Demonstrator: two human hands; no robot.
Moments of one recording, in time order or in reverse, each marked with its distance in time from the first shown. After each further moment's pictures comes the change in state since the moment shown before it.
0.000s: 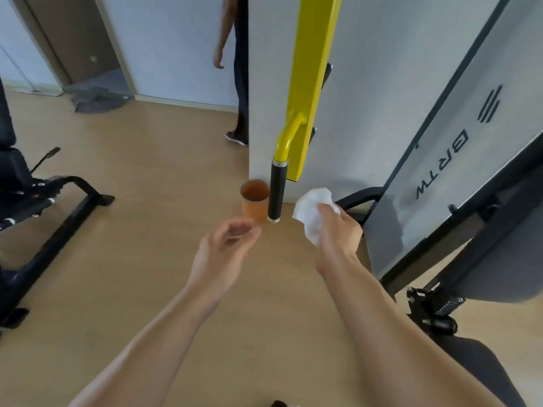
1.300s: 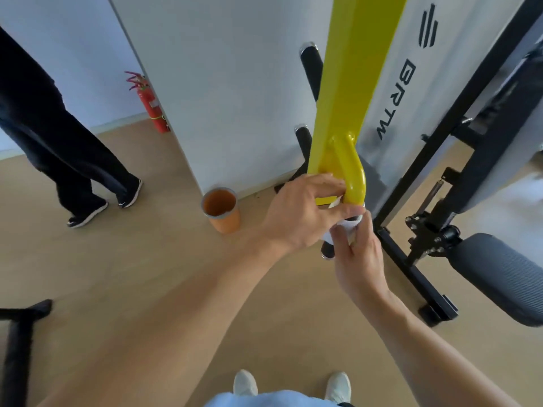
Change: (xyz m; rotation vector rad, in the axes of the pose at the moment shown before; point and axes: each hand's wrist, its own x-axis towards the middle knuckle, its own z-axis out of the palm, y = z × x) left_hand 0.250 0.080 0.013 0.418 -0.890 0.714; right_hand 0.056 0.072 0.130 -0.561 0.261 -0.691
